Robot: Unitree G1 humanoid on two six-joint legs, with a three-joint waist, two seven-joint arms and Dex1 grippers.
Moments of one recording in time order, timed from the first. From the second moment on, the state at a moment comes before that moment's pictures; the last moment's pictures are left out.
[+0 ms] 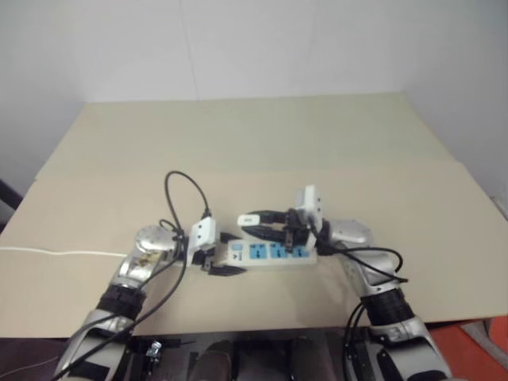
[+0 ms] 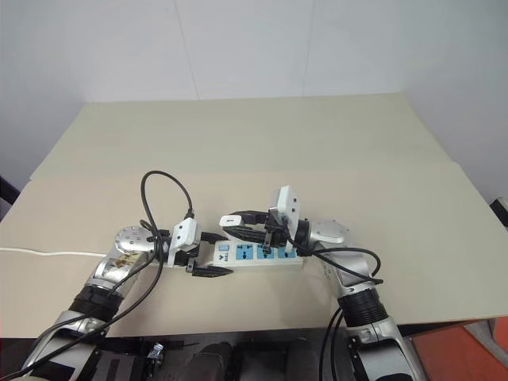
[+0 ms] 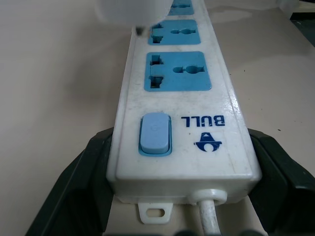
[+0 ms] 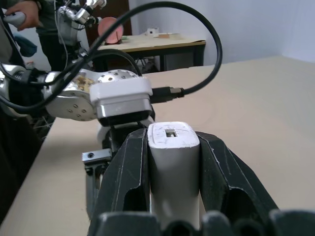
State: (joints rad) left arm -0.45 0.50 -0.21 0.34 -0.18 -0.06 -1.34; right arm -0.45 -0.27 0.17 0.06 0.37 0.15 1.08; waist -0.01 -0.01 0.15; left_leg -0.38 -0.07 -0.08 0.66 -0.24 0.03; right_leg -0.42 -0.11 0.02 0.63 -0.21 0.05
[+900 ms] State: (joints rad) left arm -0.43 0.52 -0.21 0.31 -0.18 -0.04 -1.33; right arm -0.46 -0.29 0.19 0.17 0.34 0.07 1.14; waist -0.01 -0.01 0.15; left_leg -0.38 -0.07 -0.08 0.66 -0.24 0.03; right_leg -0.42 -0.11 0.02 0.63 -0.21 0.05
